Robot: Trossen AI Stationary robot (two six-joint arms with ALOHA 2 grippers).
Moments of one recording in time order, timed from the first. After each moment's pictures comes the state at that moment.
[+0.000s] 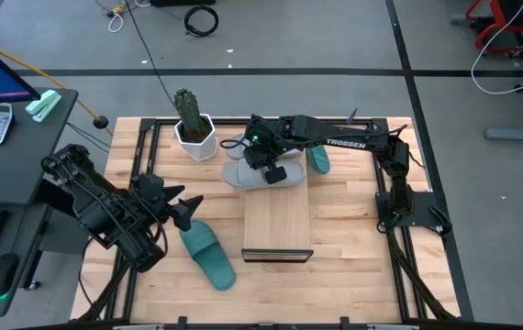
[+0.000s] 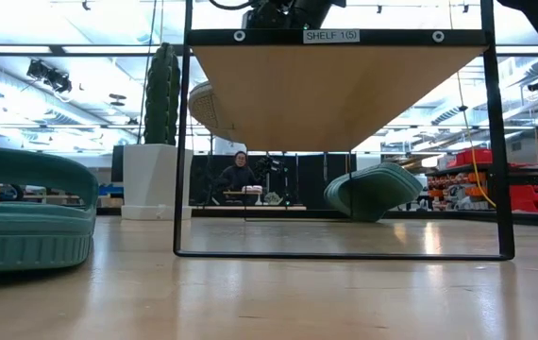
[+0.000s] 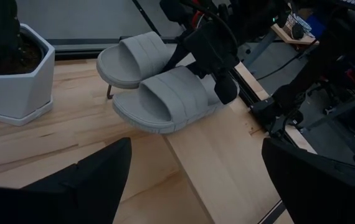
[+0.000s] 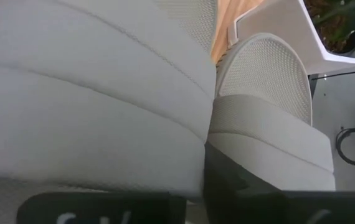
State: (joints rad) left arm -0.77 1.39 1.63 -1.57 -1.09 -1.90; right arm -0.22 2.00 1.95 -0.98 0.05 -0.64
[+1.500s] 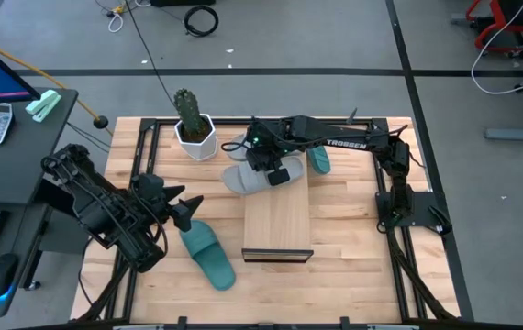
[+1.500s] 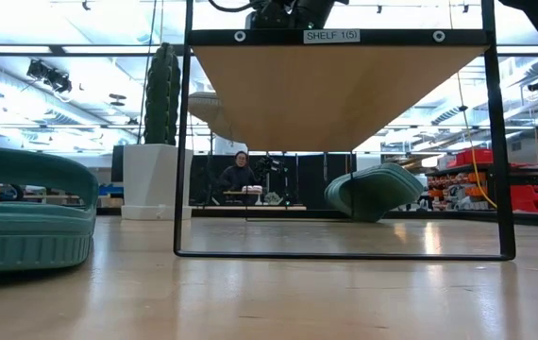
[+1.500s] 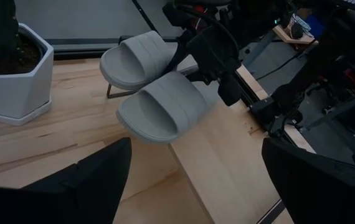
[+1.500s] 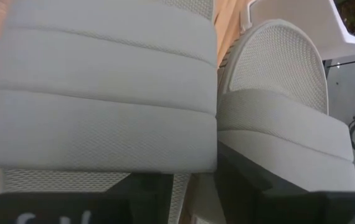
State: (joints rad) left arm -0.77 1.39 1.63 -1.56 -1.09 -1.89; right arm -0.21 2.00 1.95 -1.05 0.07 -0.62
